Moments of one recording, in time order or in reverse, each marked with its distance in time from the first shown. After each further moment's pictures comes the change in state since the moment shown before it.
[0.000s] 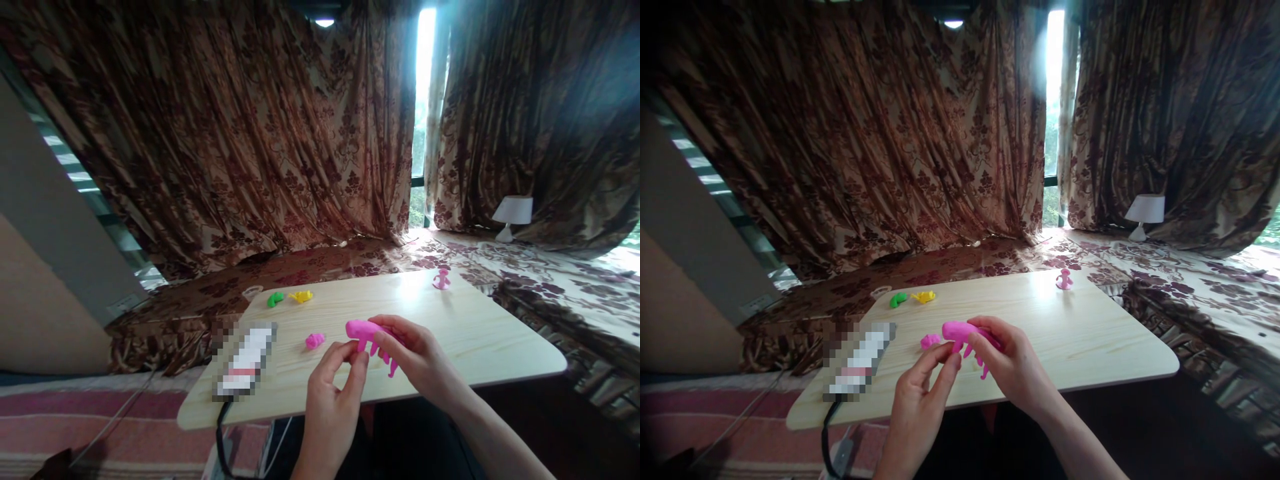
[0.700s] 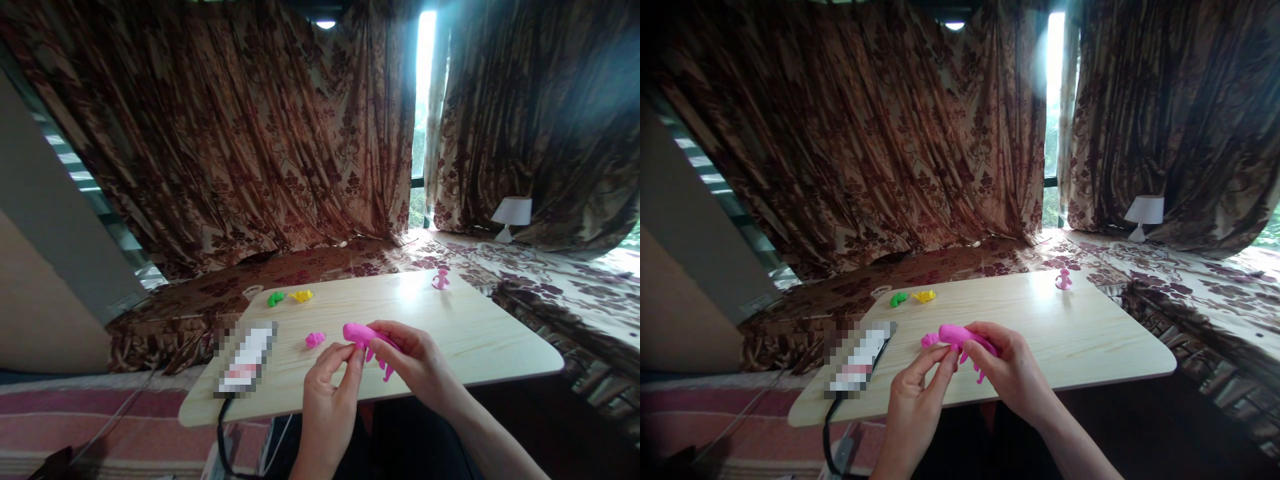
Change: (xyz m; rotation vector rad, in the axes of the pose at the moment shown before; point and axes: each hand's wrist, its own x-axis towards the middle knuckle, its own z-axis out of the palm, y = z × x) left_hand -0.001 0.006 -0.003 0.030 0.048 0.035; right_hand -0.007 -0.002 0.005 0.031 -0.064 -0.004
